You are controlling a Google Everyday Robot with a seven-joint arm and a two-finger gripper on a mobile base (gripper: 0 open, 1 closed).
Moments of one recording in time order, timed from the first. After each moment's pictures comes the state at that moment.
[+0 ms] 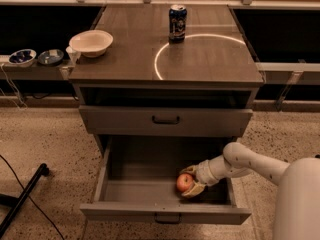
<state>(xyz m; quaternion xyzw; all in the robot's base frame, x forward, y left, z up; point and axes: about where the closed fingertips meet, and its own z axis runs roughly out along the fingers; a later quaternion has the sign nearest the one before) 0.541 -0.117 0.363 -0.63 0.66 0.30 0.27</state>
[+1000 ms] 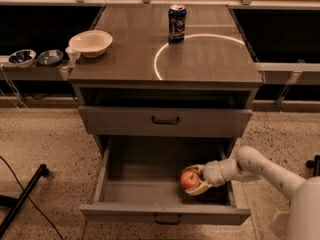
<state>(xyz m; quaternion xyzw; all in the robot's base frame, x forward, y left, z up) 0.541 -0.124 0.386 -0.61 0.61 0.36 0.35</state>
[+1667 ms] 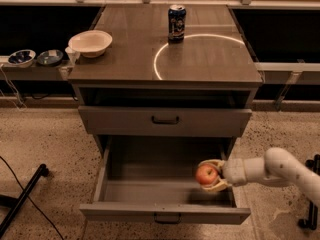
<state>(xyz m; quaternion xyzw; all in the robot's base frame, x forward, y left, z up) 0.520 -0.175 0.473 -0.58 0.61 0.34 0.42</state>
